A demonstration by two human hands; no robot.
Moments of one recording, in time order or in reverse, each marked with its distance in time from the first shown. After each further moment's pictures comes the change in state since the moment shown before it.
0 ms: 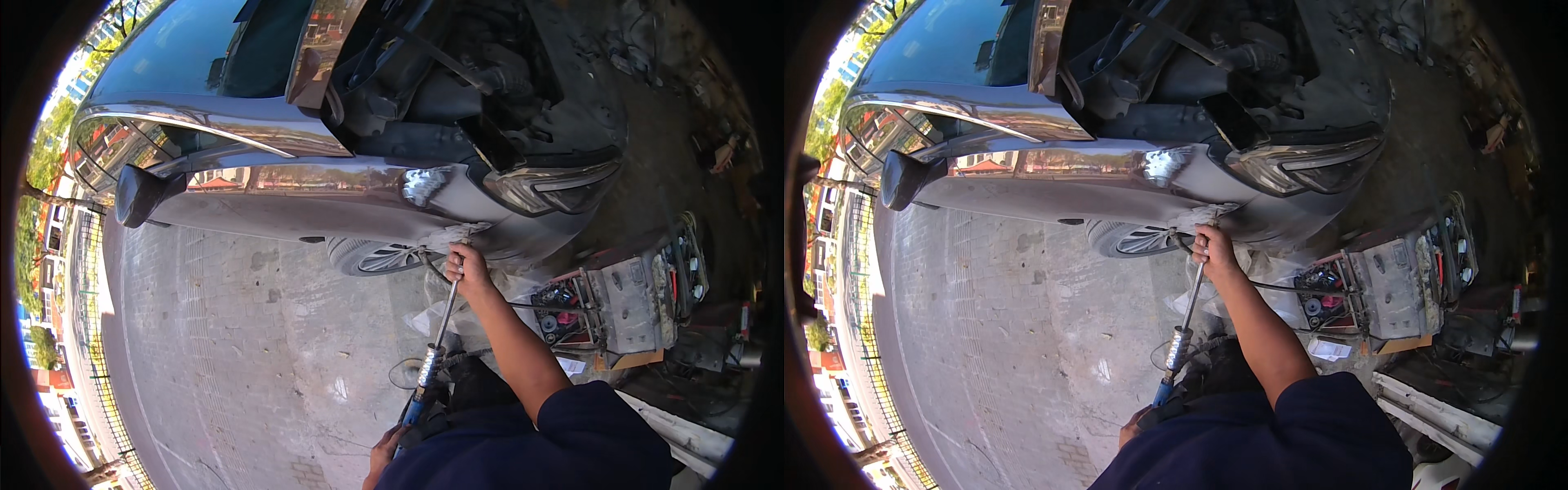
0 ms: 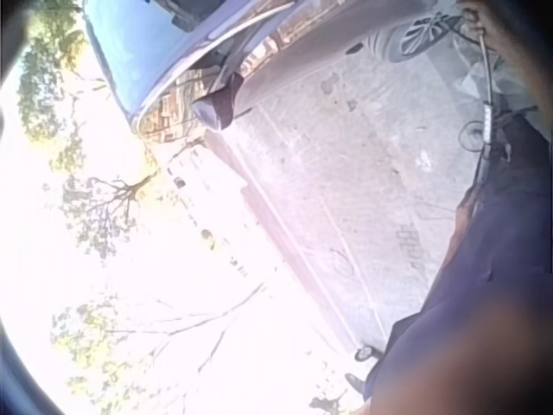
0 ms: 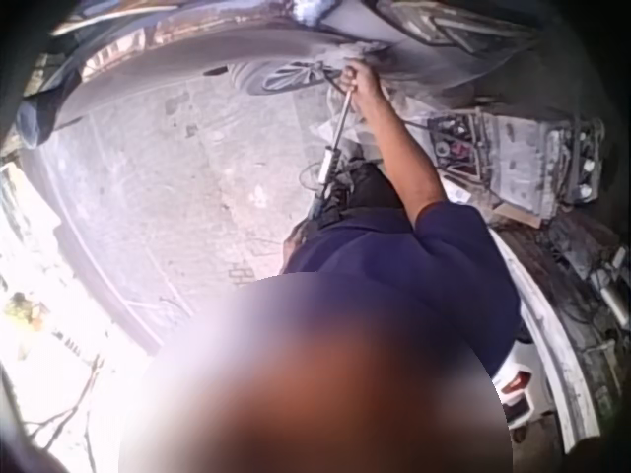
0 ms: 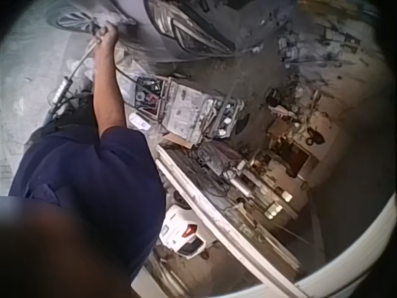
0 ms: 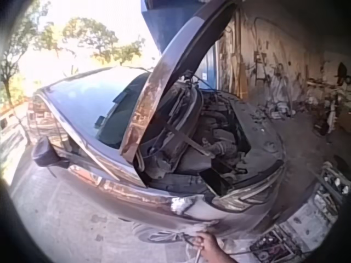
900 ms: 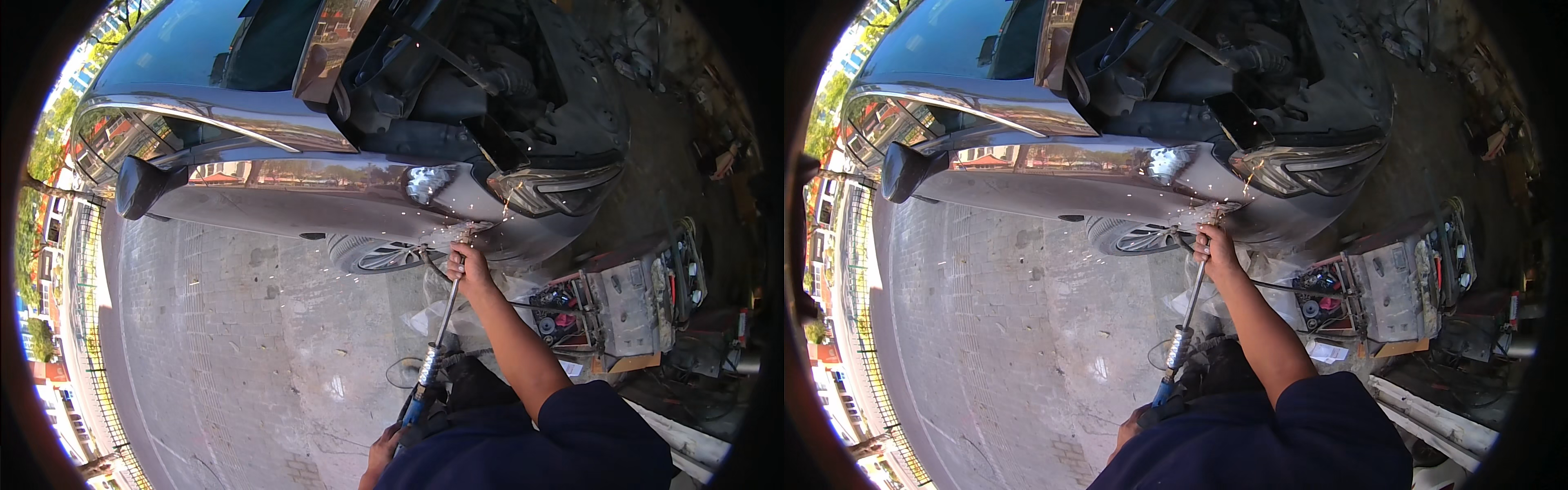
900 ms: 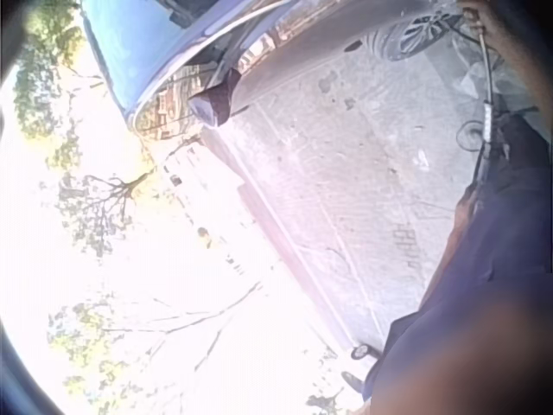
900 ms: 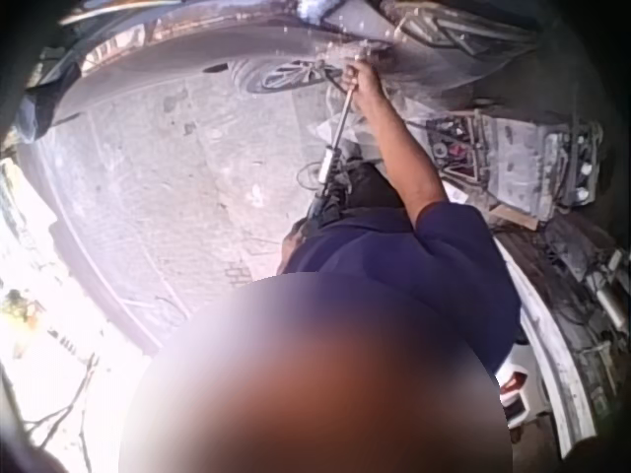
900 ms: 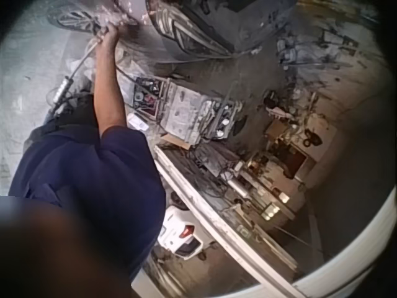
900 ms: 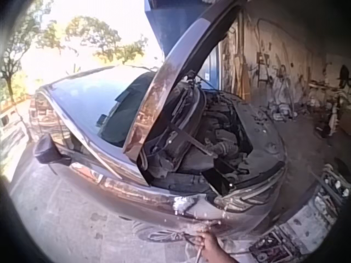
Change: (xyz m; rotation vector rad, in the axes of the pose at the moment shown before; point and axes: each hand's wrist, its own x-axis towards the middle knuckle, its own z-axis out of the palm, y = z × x) left_hand 0.005 -0.008 0.003 0.110 -0.064 -0.013; right_hand -0.001 -0.001 0.001 -0.016 0.010 -0.012
